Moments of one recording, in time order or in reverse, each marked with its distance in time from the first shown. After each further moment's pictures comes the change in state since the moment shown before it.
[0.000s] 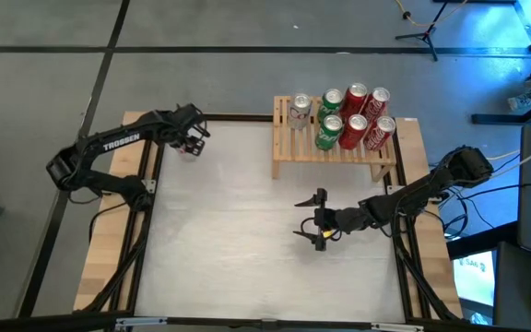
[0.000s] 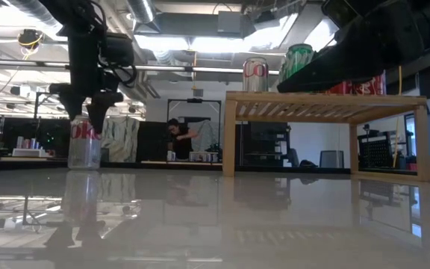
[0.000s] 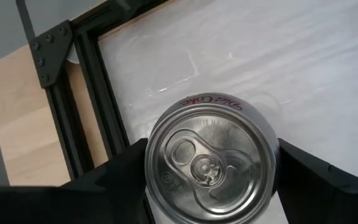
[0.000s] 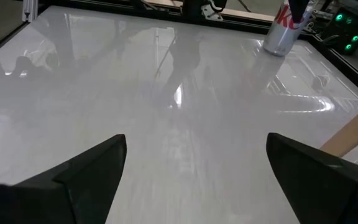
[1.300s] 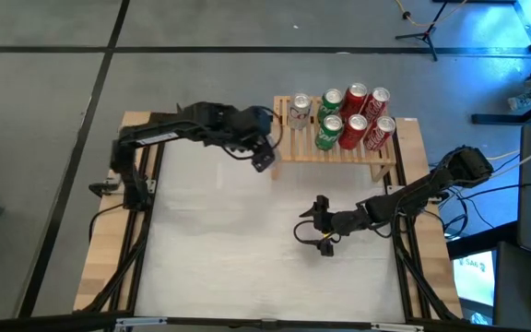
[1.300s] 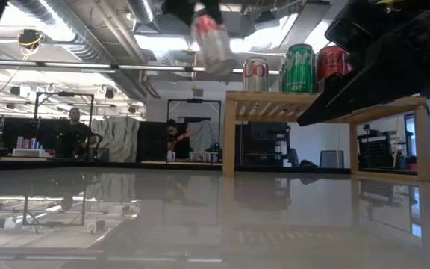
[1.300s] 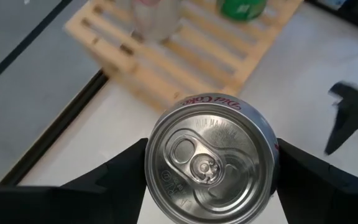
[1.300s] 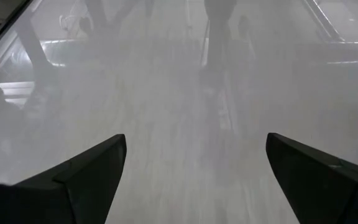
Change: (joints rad) left arm -0.620 0.551 1.234 -0.344 0.035 -0.016; right arm 0.002 0.000 0.000 -0.189 -0.169 0.166
